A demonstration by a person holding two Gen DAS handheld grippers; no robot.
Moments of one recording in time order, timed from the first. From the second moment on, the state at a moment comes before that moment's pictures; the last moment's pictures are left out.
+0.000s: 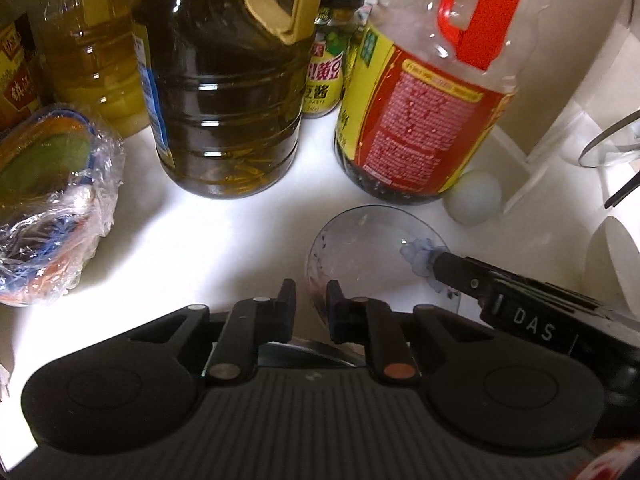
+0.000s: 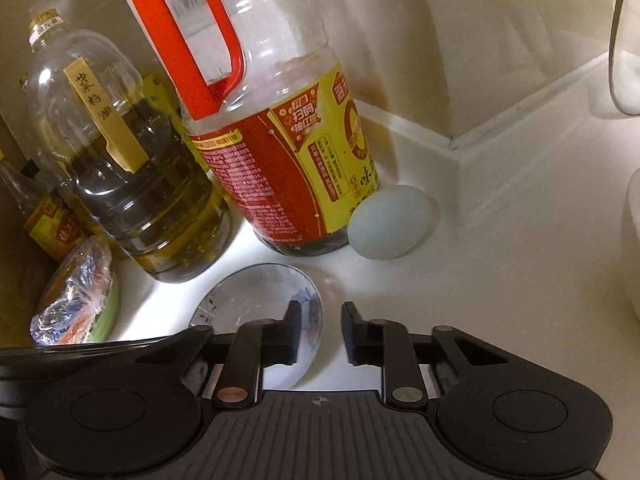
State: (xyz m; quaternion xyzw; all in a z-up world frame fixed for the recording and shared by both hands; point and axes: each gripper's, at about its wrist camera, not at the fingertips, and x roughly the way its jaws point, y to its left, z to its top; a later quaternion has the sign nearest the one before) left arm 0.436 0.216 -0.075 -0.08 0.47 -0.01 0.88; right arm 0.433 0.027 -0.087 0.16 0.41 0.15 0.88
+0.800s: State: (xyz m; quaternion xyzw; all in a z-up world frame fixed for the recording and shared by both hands) left arm 0.435 0.201 -0.063 -0.09 0.46 -0.03 0.88; right arm 0.427 0.016 -0.075 0.16 0.40 0.14 0.89
